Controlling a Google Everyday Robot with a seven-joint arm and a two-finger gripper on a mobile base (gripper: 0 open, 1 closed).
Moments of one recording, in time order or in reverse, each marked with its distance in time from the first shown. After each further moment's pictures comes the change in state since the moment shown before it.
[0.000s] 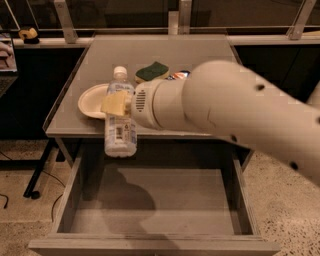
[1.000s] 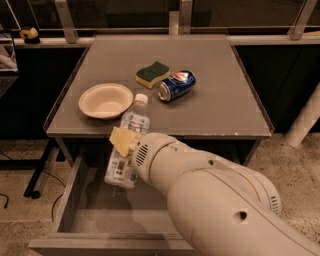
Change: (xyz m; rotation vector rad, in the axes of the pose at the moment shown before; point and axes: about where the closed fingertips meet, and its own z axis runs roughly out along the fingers) arm 0.061 -0.023 -0.024 0.129 -0.233 0.147
